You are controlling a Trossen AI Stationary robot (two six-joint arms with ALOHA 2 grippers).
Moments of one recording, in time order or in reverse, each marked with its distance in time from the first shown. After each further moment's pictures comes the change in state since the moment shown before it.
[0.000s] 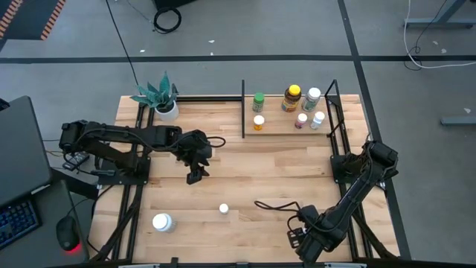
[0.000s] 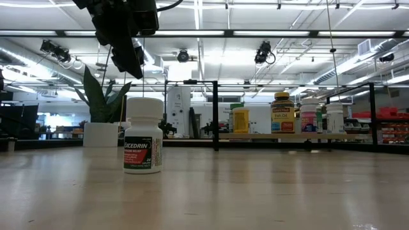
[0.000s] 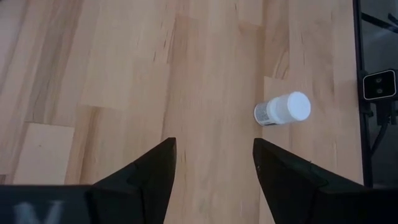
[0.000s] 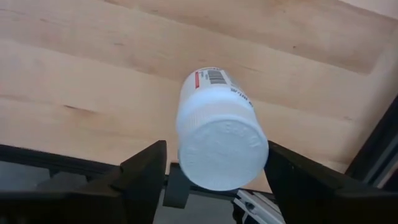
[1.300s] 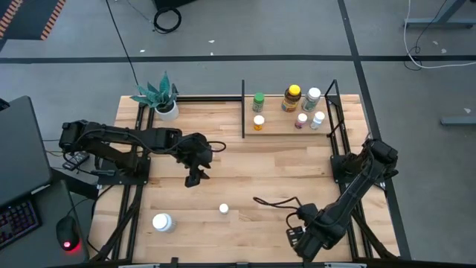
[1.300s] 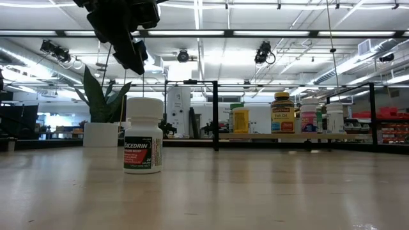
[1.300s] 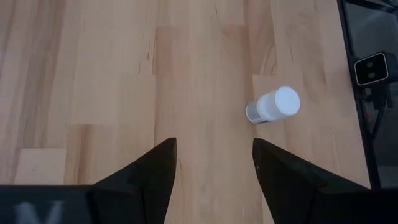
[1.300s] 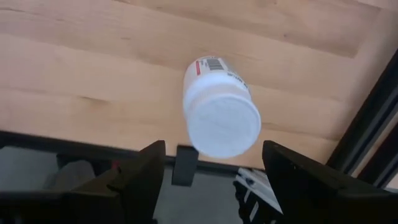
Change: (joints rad) left arm -0.035 0.000 0.000 0.027 0.000 0.077; right arm -0.032 -0.015 0.074 -0.074 -0.046 0.006
